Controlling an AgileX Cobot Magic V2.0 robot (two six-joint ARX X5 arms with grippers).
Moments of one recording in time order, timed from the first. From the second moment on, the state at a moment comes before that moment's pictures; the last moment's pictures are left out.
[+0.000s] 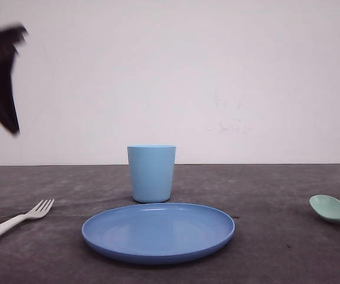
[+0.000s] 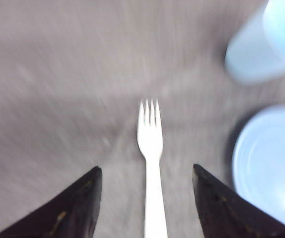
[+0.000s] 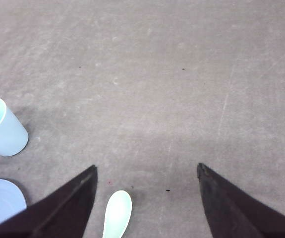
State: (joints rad) left arm -0.35 1.13 0.82 -0.69 0.08 -0.29; right arm 0.04 0.74 0.84 -0.65 -0.18 0.10
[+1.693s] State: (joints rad) left arm -0.50 1.15 0.86 -0.13 -0.03 -0.35; right arm 0.04 0.74 0.84 -0.71 -0.18 0.11
